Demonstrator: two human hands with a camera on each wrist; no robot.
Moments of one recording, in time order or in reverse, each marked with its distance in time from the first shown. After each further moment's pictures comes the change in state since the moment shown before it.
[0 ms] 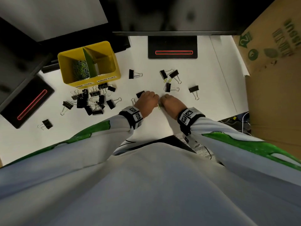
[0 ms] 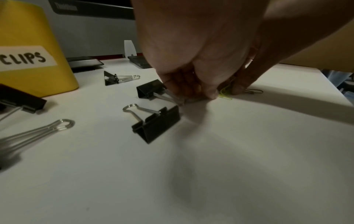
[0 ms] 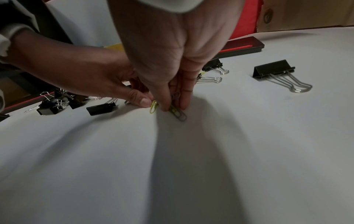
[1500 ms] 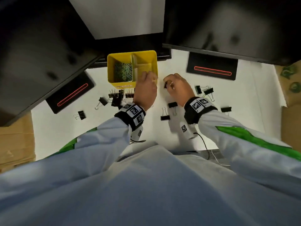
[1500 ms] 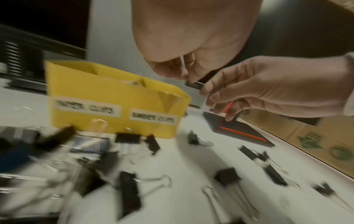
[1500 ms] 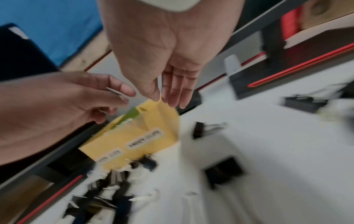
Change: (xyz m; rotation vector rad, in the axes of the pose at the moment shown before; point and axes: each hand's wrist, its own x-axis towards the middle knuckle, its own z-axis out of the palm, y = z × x) left_hand -0.076 -0.104 -0.080 -0.485 0.618 -0.661; right_hand 0.090 -0.104 -0.083 0.356 0.316 -0.092
